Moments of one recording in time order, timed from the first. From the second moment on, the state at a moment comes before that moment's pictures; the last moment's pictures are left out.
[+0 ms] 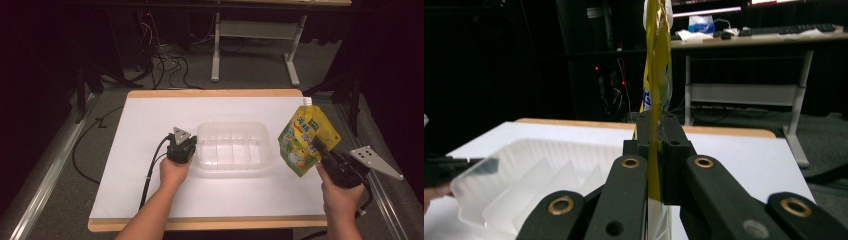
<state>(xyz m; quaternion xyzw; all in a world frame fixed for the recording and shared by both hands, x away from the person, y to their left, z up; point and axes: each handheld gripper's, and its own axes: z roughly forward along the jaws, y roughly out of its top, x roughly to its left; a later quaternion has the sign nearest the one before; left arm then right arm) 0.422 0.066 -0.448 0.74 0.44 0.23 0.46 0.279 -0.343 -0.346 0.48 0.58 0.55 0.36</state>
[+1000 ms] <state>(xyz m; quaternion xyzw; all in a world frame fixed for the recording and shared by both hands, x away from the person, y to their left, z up) 0.350 0.112 -0.449 0.76 0.37 0.23 0.49 0.333 -0.236 -0.326 0.44 0.60 0.57 0.33</state>
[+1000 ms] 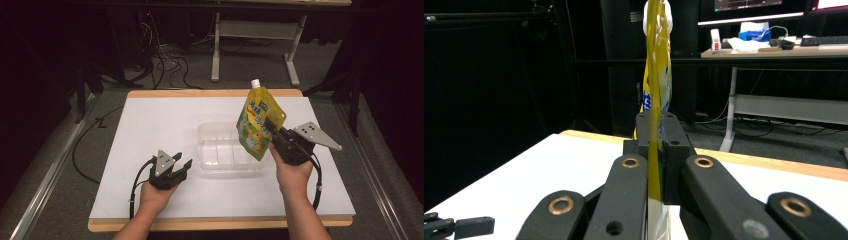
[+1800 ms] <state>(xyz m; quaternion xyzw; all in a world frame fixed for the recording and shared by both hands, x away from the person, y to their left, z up) 0.364 0.081 -0.453 0.75 0.36 0.22 0.51 0.358 -0.190 -0.348 0.46 0.60 0.58 0.31</state>
